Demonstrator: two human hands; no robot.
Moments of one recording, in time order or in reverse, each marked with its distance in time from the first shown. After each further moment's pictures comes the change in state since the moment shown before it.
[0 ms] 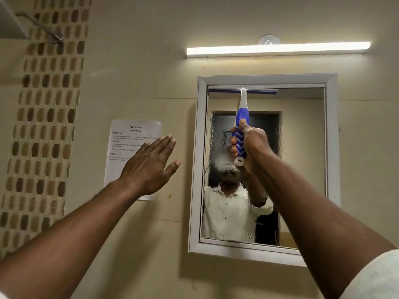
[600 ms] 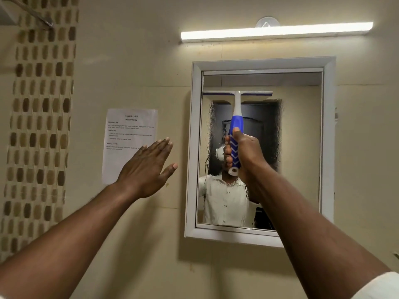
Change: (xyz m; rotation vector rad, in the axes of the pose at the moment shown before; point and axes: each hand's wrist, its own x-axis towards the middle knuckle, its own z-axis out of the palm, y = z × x) left_hand -0.022 0.010 0.021 -0.022 -0.072 -0.008; right_hand -0.025 0.033 -0.015 -0.054 0.003 0.072
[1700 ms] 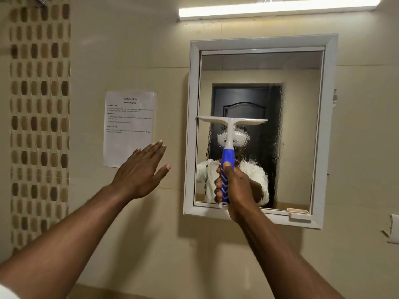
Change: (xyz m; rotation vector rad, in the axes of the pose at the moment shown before) left_hand -0.038 -0.005 0.031 -0.044 -0.054 -0.042; right_hand -0.080 0.082 -0.010 -0.037 0.060 0.106
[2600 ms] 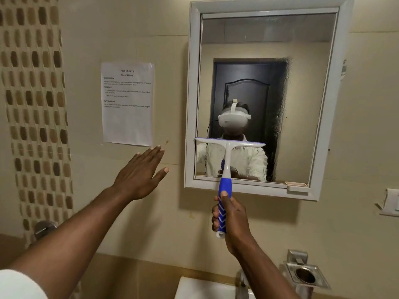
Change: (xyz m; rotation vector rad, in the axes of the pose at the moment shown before) left_hand -0.045 -0.006 0.053 -0.036 -0.160 -0.034; right_hand -0.071 0.096 -0.028 0.024 0.011 0.160
